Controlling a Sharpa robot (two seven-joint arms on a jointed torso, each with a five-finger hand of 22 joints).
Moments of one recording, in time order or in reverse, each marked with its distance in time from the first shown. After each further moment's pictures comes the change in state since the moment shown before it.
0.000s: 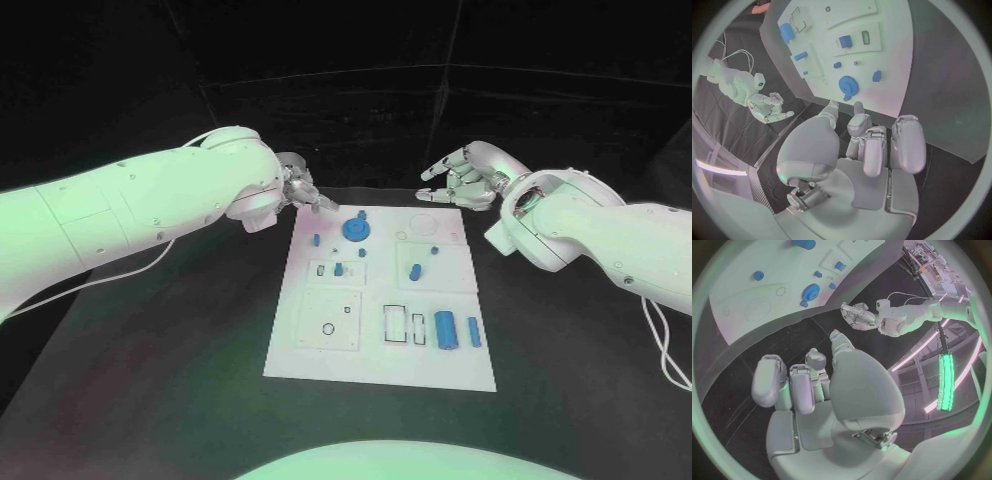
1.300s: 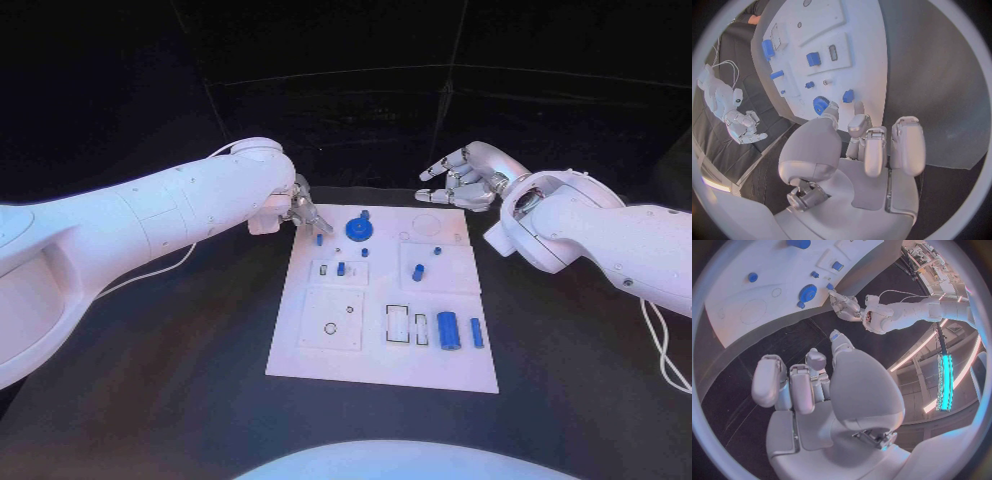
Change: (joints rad) left arm -0.045 0.162 -0.029 -0.301 -0.037 0.235 0.022; left_hand 0.032 0.023 -0.079 0.029 0.000 0.020 0.006 -0.024 -0.041 -0.004 0.004 0.015 0.013 0.000 0.007 0.000 0.000 0.000 0.000 0.007 0.028 0.012; right arm 0.000 0.016 0.000 -0.003 0.000 0.001 0.008; right_hand 0.000 0.000 -0.002 0.002 0.004 0.000 0.000 0.000 0.000 0.000 0.000 0.000 -0.001 0.000 0.000 0.000 0.000 0.000 0.000 0.000 0.000 0.000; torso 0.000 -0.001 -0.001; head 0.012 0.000
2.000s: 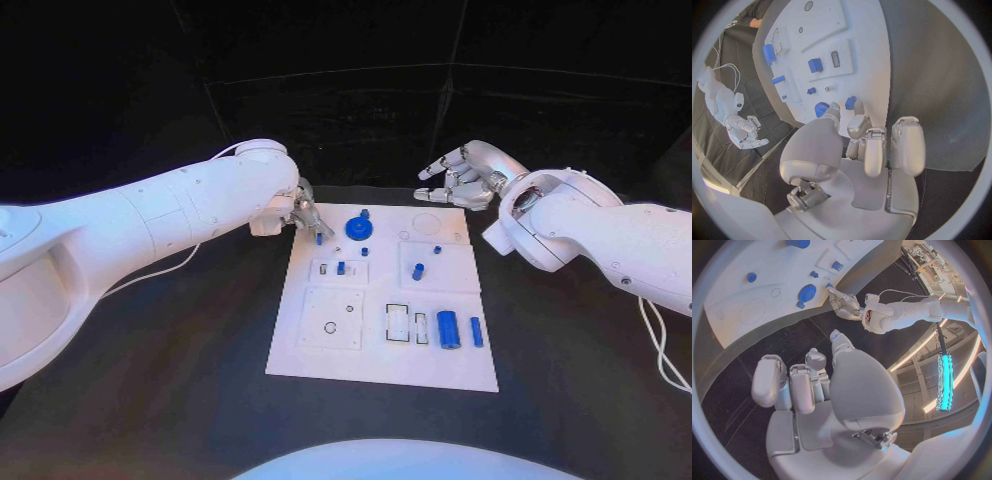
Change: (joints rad) left arm -0.006 0.014 -0.003 -0.006 -0.002 0.039 0.008; left_hand 0.028 0.028 -0.016 -0.005 0.000 0.023 -0.009 0.000 -0.010 0.007 -0.007 0.011 0.007 0.000 0.000 0.000 0.000 0.000 0.000 0.000 0.006 0.000; right arm 0.000 0.005 0.000 -0.004 0.000 0.001 0.001; right_hand 0.000 0.000 -0.001 0.001 0.000 0.000 0.000 0.000 0.000 0.000 0.000 0.000 0.000 0.000 0.000 0.000 0.000 0.000 0.000 0.000 0.000 0.000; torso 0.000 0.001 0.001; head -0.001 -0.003
